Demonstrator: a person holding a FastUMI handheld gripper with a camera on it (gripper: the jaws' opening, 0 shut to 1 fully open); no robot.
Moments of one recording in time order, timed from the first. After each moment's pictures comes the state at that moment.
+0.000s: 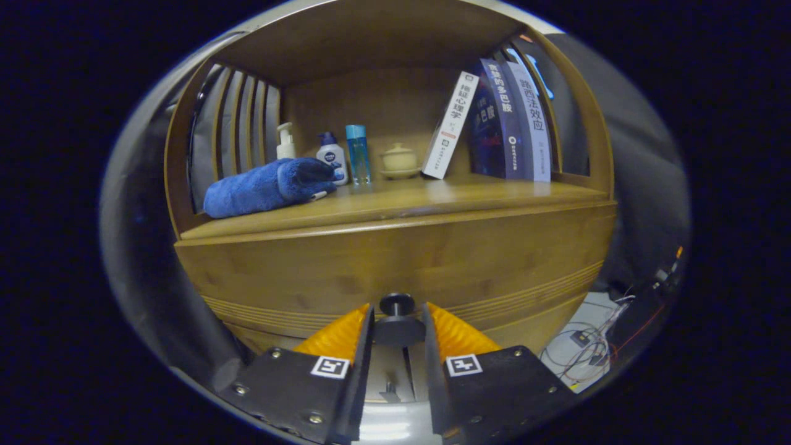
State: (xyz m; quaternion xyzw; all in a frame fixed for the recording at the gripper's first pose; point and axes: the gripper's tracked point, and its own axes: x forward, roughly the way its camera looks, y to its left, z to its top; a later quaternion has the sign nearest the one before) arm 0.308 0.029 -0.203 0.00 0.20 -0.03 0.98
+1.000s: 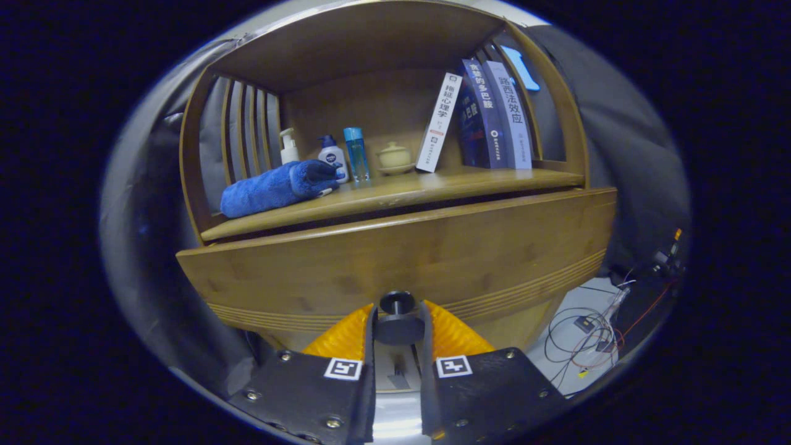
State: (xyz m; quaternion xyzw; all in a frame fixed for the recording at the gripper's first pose) arm 0.251 0.029 -0.199 0.04 0.20 -0.03 0.98
